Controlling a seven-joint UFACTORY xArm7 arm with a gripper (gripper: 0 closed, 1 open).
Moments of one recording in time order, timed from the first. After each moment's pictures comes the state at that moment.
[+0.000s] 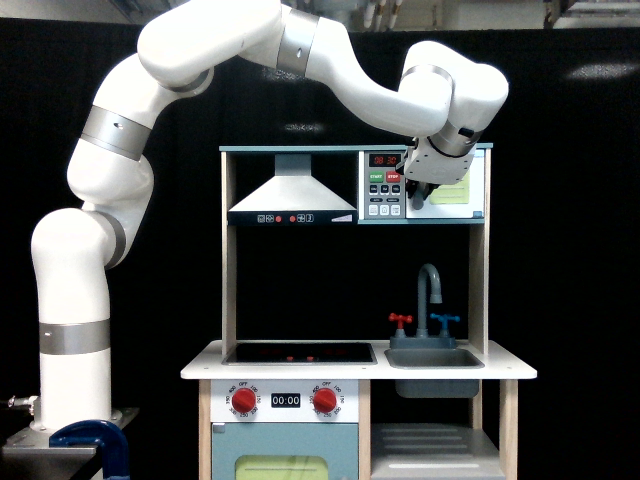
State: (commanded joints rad) arm -0.02 0.40 0.08 1.69 1.04 1.58 -1.75
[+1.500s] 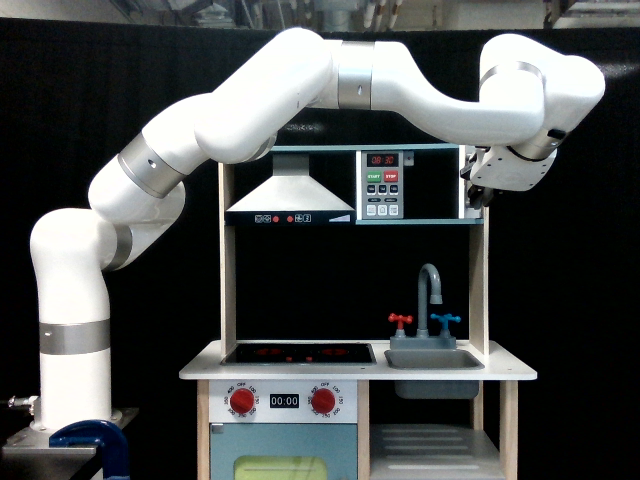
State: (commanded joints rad) arm -0.20 0.87 0.17 2.36 0.94 1.81 -1.64
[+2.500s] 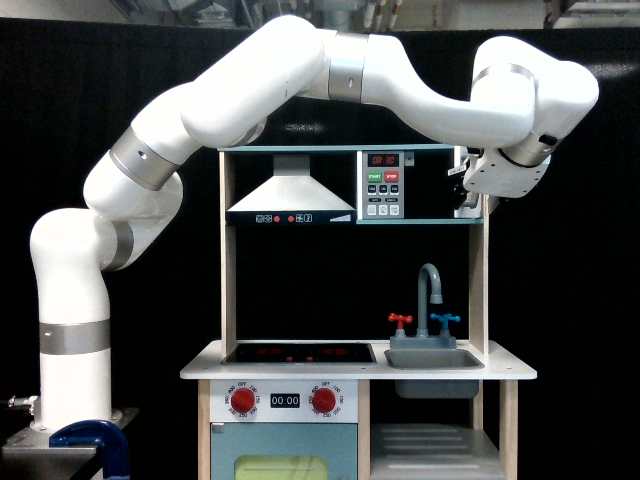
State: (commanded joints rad) arm -0.26 0.78 0.20 2.20 0.91 1.78 -1.70
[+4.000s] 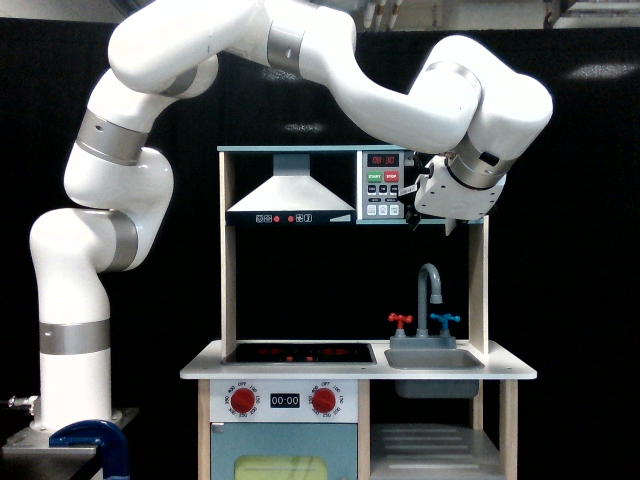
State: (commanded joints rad) arm -0.48 0.51 0.24 1.69 0.83 1.77 -1.98
